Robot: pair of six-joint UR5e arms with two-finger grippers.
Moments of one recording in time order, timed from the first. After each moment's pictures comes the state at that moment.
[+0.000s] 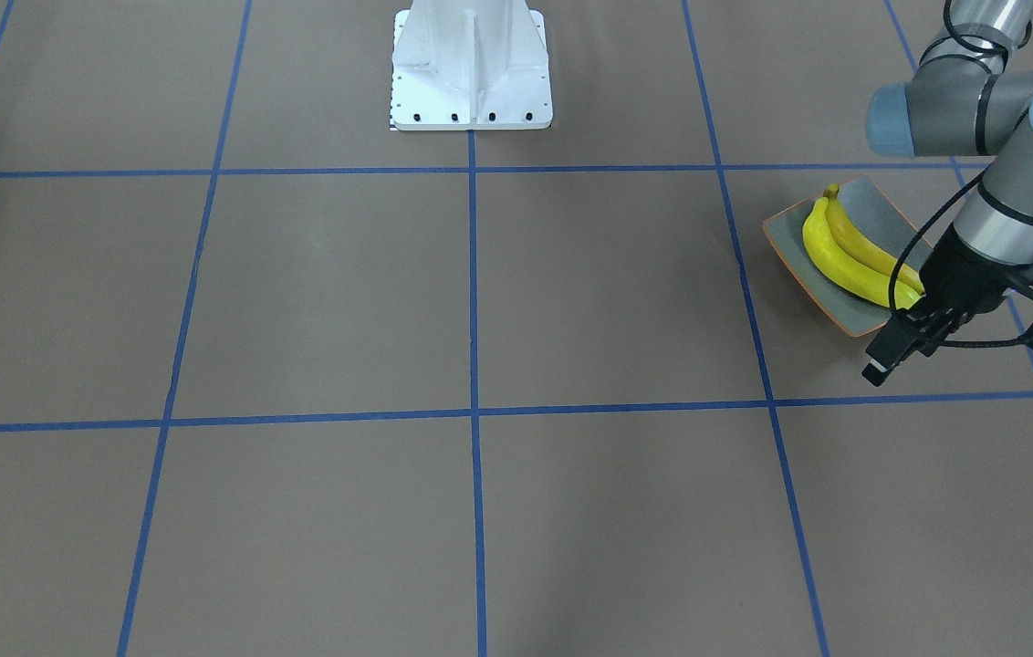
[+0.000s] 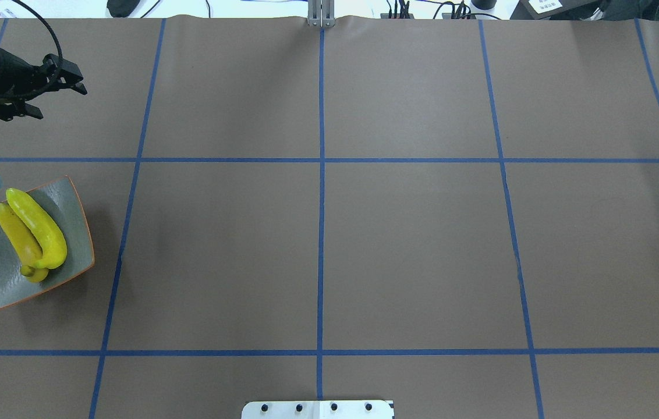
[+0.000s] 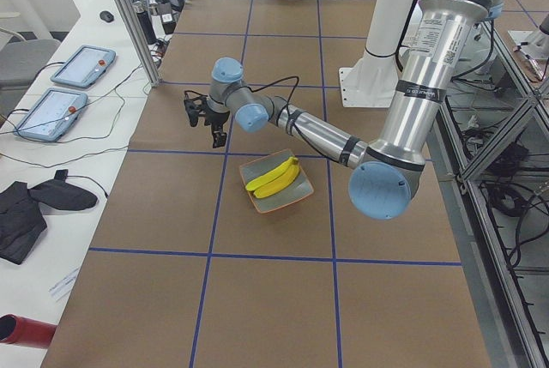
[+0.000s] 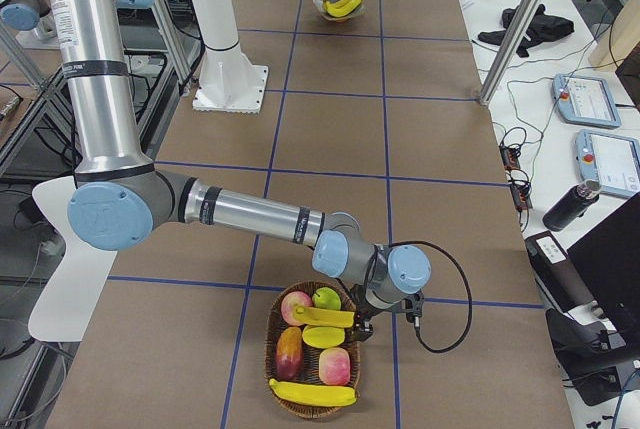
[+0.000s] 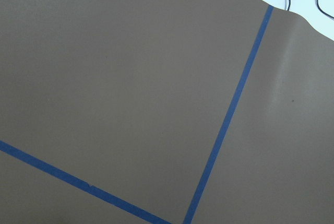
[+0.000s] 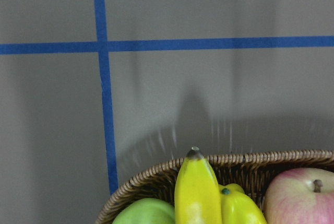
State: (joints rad) left arm -1.06 -1.85 -1.70 -1.97 -2.05 -1.33; right arm 1.52 -1.44 1.23 -1.66 2.35 -0.14
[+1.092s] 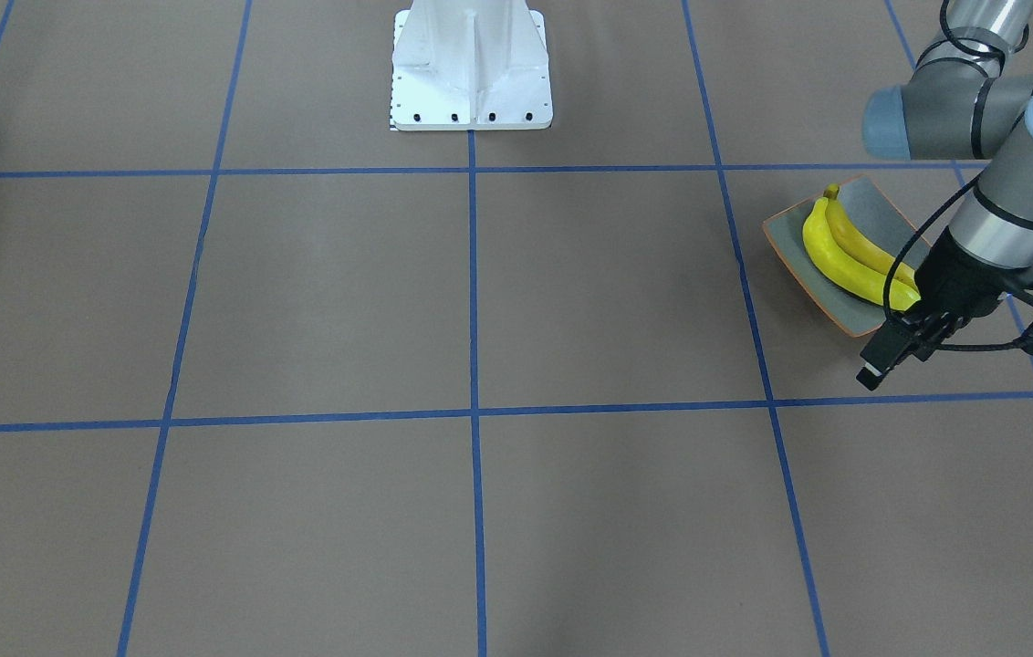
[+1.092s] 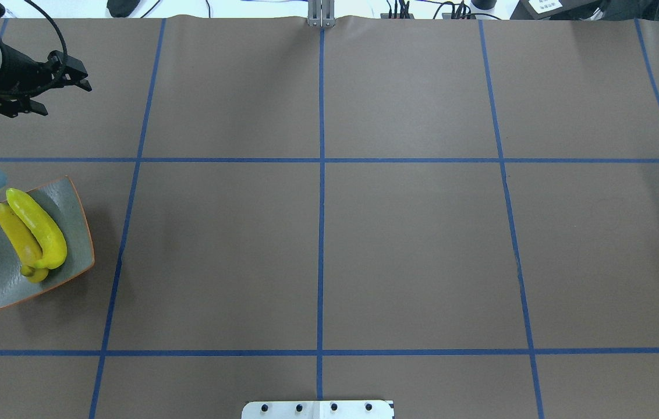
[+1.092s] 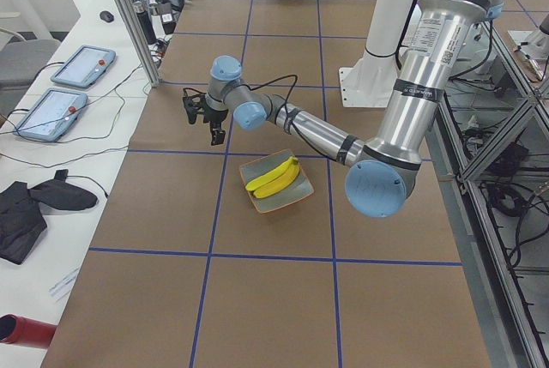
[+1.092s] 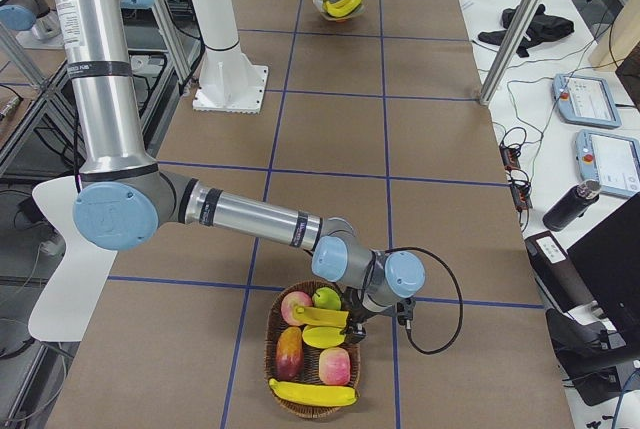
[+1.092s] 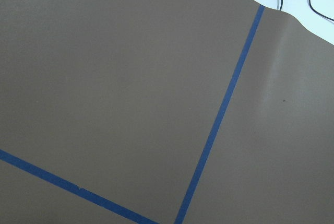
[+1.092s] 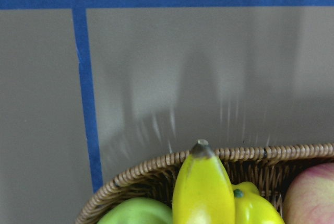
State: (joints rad) left arm -1.06 -1.87 -1.69 -1.98 -2.04 -1.33; right arm 1.47 -1.44 1.20 -1.65 2.34 -0.14
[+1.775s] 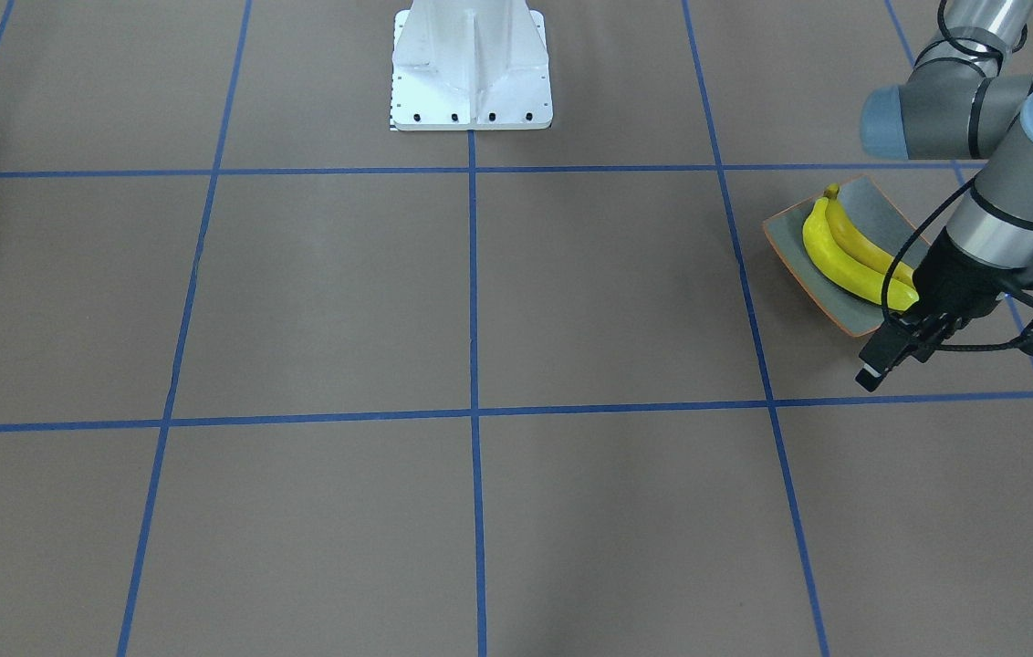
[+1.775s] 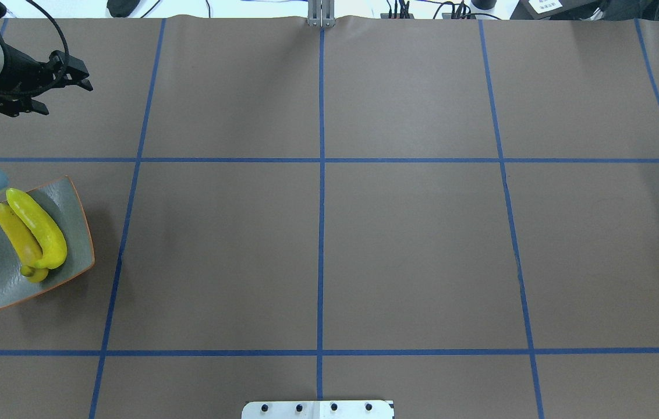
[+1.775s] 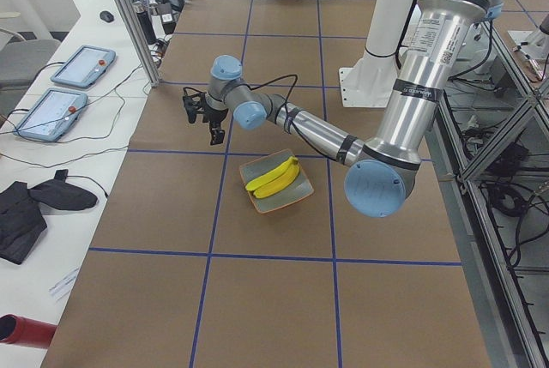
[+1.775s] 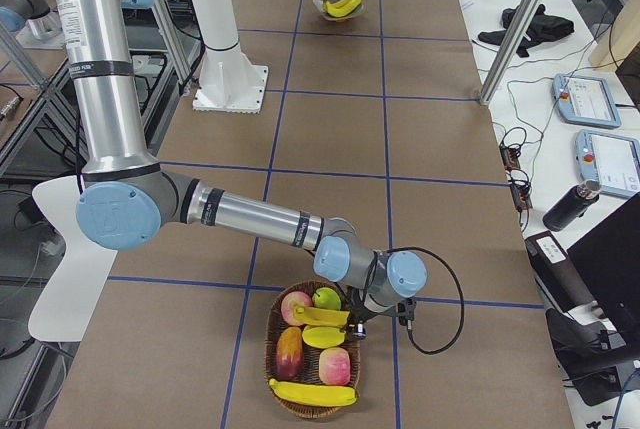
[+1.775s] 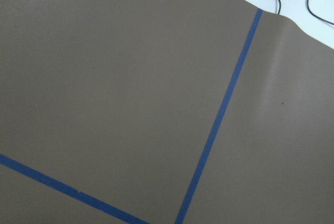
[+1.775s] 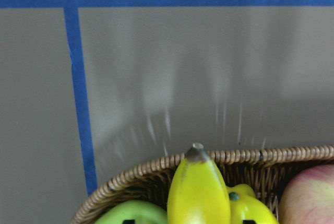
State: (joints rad) left arm -1.06 -1.87 -1.69 -1.98 -2.04 -1.33; right arm 1.47 -1.44 1.19 -1.65 2.33 -0.14
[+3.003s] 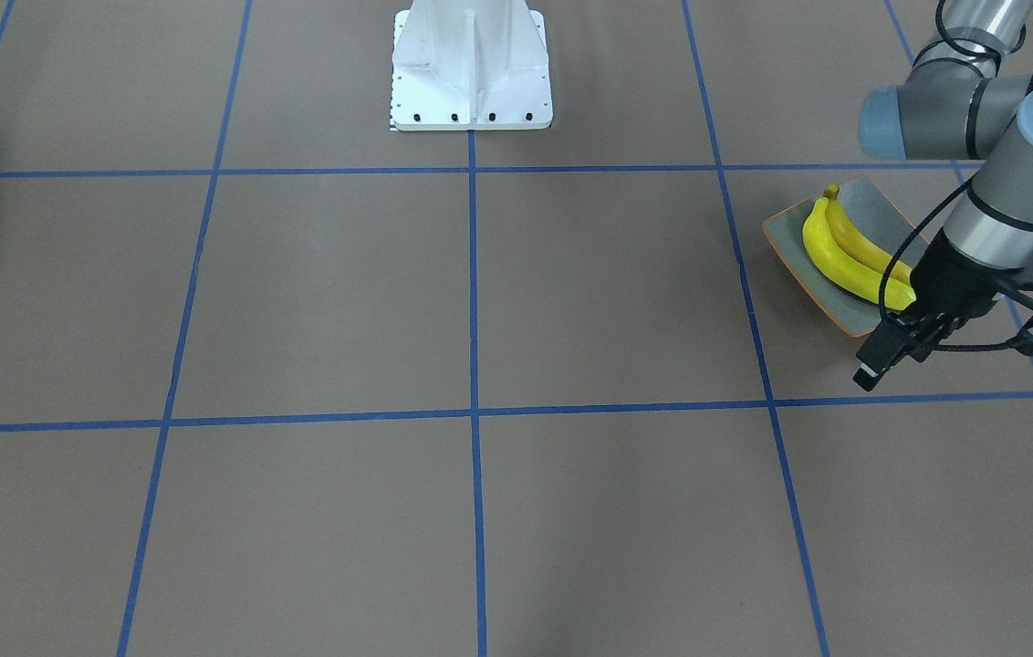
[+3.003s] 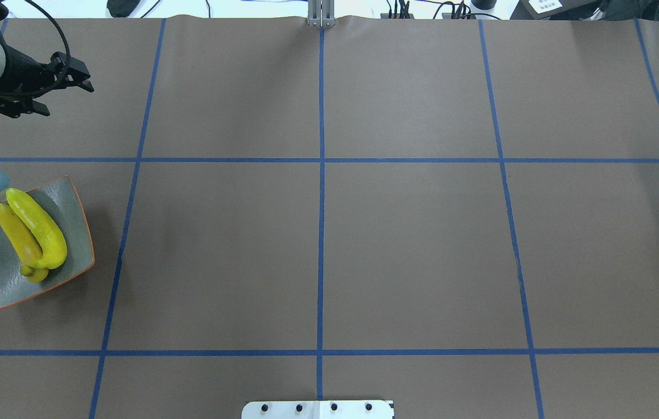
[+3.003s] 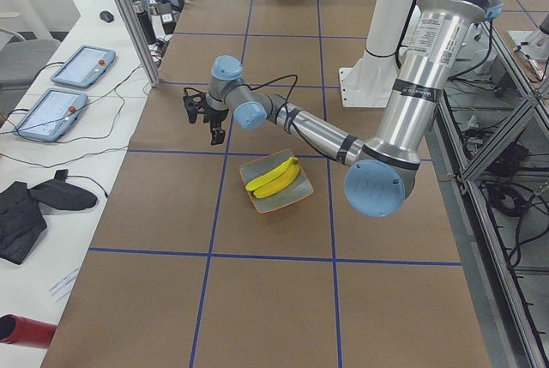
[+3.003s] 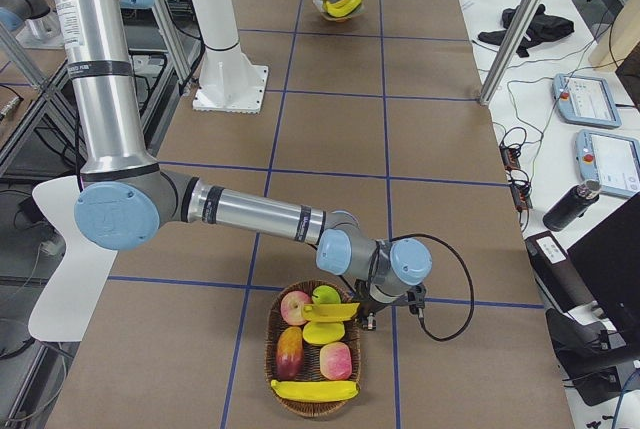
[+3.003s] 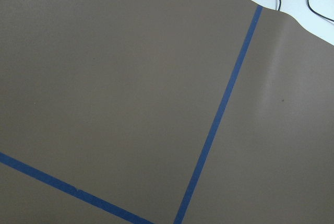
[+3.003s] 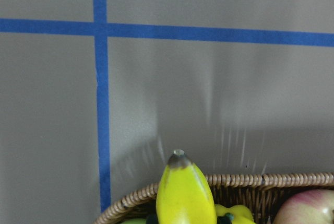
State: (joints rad) left arm -1.06 -1.87 -1.69 -1.98 -2.04 -1.33; right arm 1.50 -1.44 1.25 -1.61 2.33 -0.15
